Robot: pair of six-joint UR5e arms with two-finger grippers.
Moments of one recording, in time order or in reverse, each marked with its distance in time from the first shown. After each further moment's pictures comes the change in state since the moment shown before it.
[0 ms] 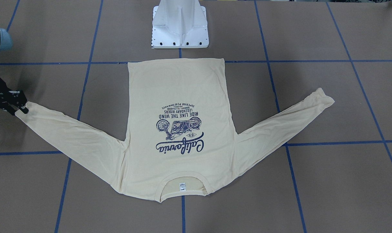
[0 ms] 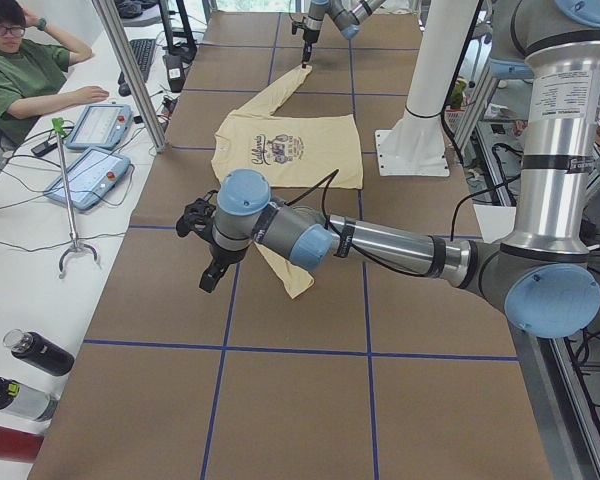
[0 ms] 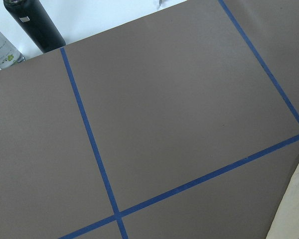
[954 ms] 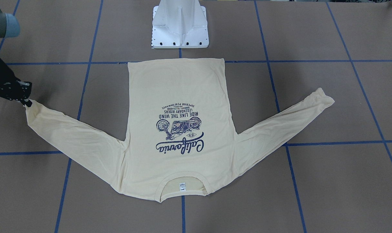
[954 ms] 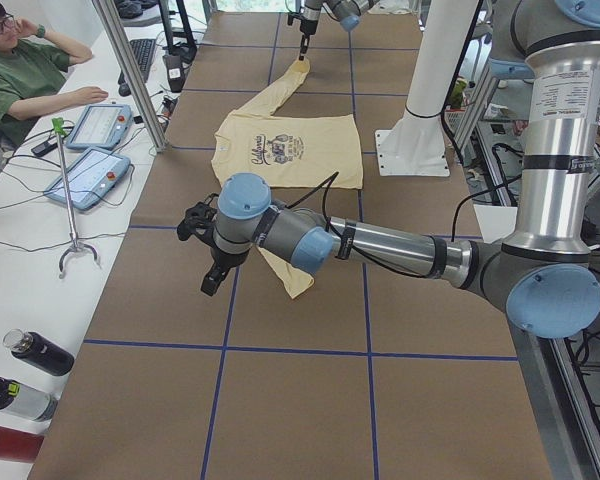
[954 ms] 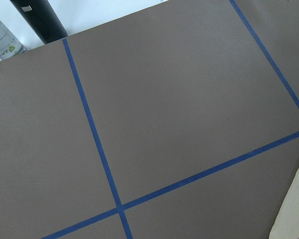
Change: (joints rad) left arm 0.000 0.006 0.005 0.000 0.000 0.001; right arm 0.017 0.039 0.365 -0.424 0.013 0.005
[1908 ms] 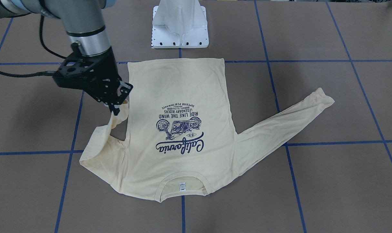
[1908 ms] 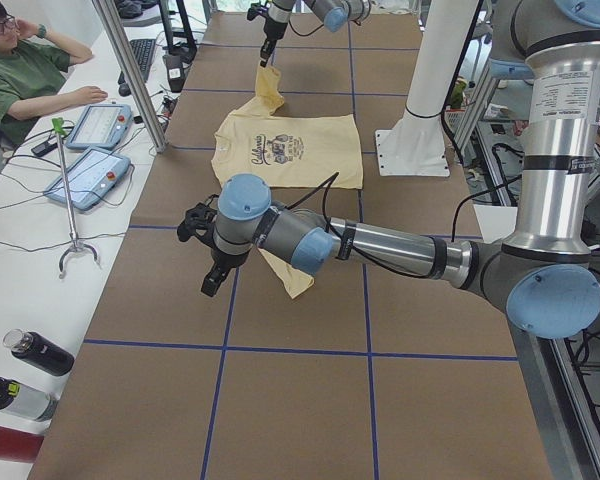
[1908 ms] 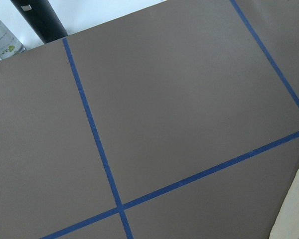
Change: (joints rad) left arm 0.000 0.000 0.003 0.000 0.000 -0.001; right arm -0.162 0.895 -0.055 -0.803 -0.312 0.383
